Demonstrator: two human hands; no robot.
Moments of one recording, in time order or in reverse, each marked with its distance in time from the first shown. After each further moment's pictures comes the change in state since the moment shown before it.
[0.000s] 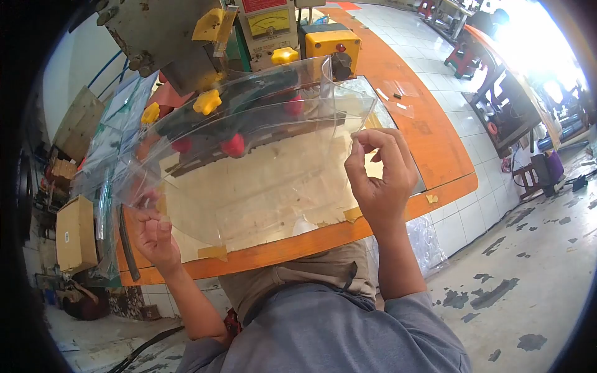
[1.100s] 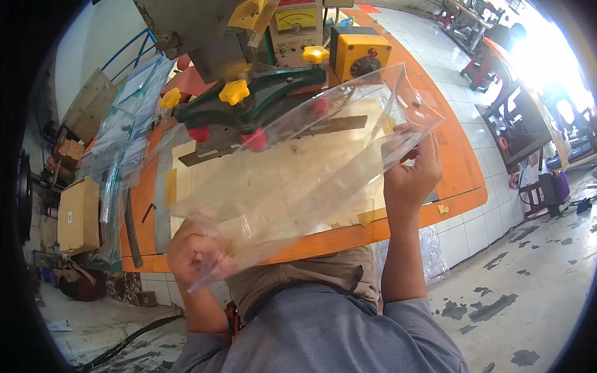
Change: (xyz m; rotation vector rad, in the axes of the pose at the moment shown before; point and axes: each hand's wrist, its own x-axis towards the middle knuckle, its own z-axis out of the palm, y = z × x) left_hand -0.005 0.058 0.033 0.036 -0.404 0.169; right_hand 0.005 0.019 0.009 -0.103 0.087 0.074
